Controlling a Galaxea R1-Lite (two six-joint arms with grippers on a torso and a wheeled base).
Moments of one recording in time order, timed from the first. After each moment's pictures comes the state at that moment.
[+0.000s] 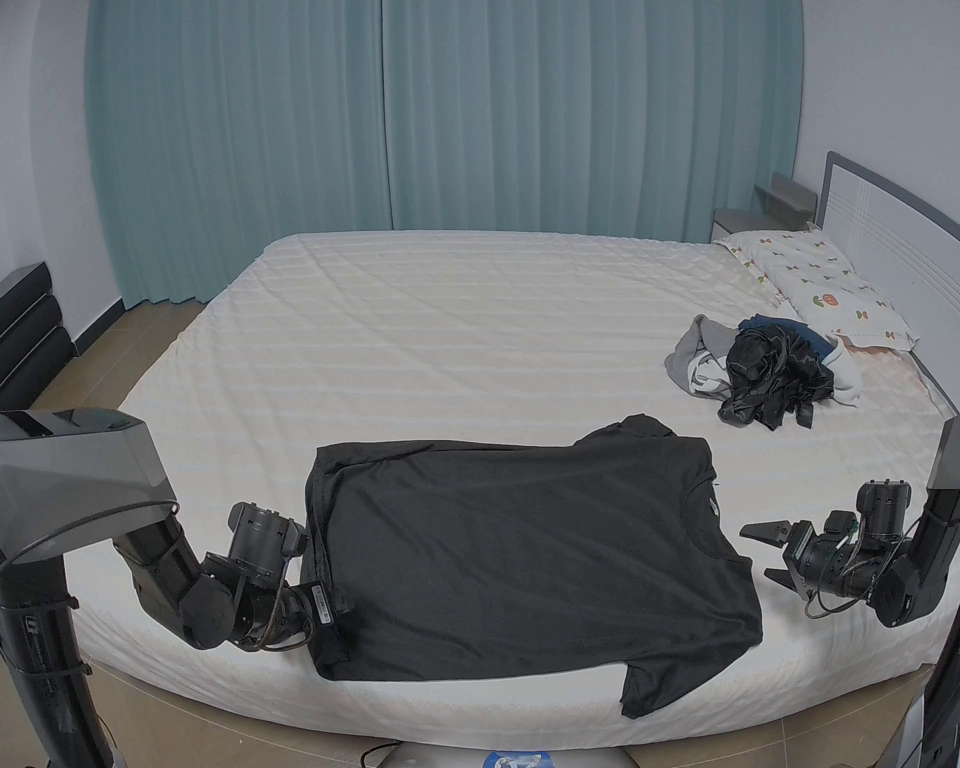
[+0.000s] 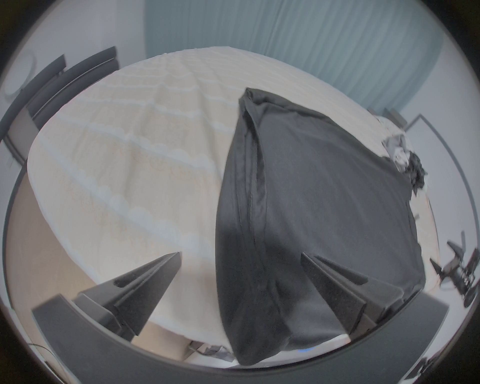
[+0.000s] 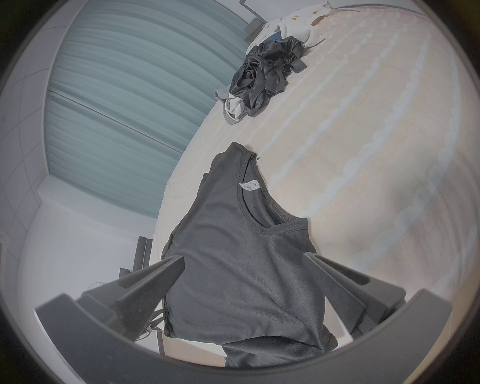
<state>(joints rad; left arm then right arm) -0.31 2.16 -0.56 -0.62 0.12 -0.55 -0.13 2.13 -0.30 -1.23 0.48 0.73</state>
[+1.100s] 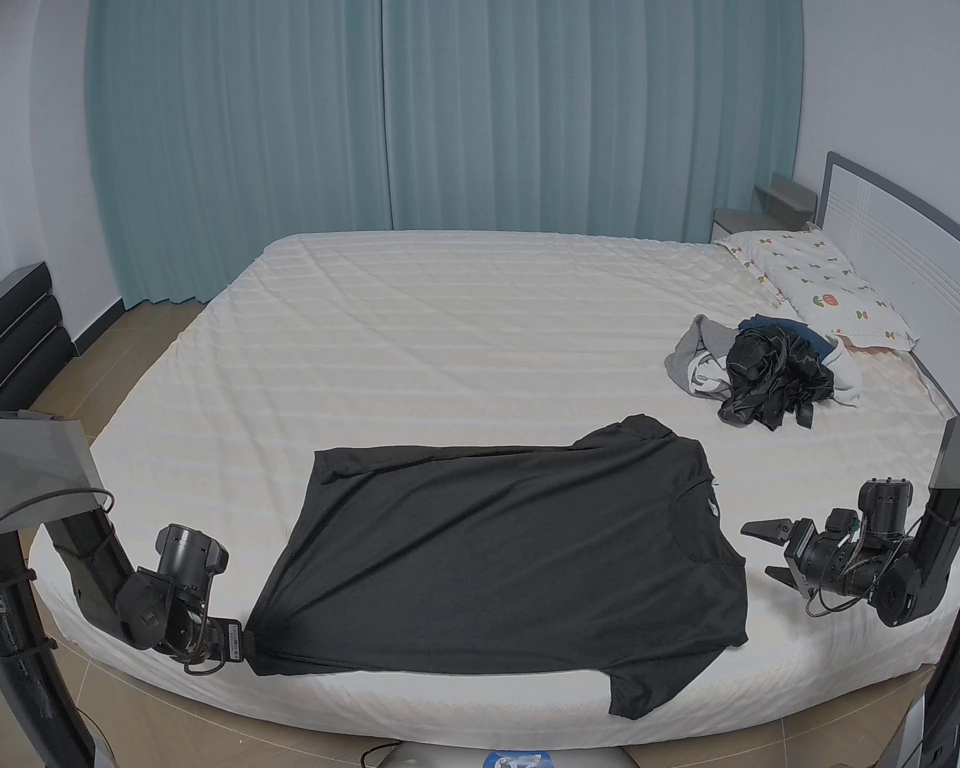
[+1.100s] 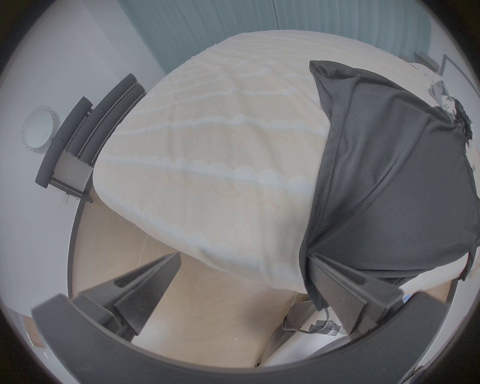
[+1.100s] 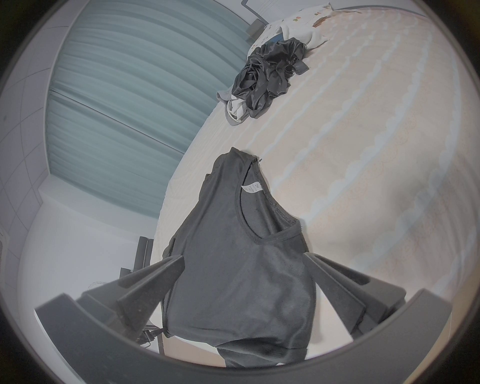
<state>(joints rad) -0.07 2.07 -0.41 -0.51 0.33 -0.21 -0.13 2.12 -0.30 -1.23 0.48 0.73</state>
